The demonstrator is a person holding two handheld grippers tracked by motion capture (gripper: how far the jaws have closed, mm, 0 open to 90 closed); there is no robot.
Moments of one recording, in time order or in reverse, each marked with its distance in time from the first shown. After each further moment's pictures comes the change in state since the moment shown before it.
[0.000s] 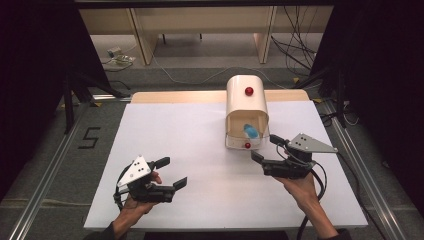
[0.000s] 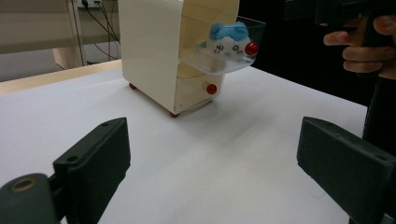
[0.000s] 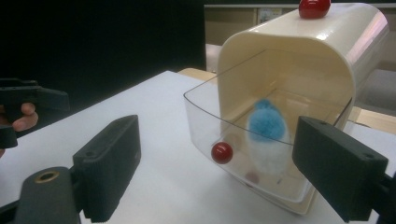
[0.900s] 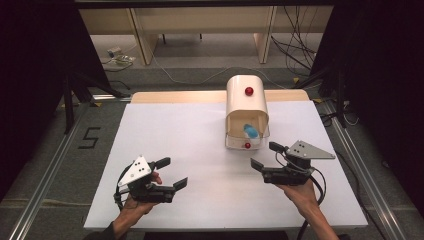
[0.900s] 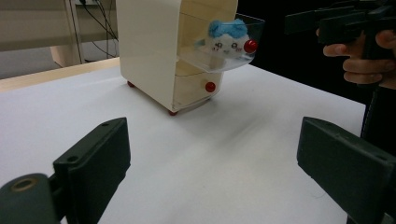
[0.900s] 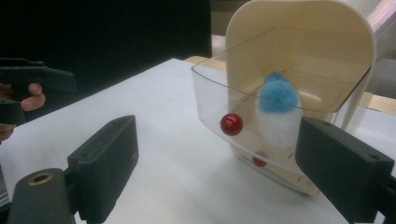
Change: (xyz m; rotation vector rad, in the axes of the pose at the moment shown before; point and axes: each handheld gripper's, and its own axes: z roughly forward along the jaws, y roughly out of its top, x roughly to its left) left arm 0.000 0.000 0.001 0.008 -0.007 -0.002; right arm 0.002 -0.018 -0.002 0.033 0.025 0.003
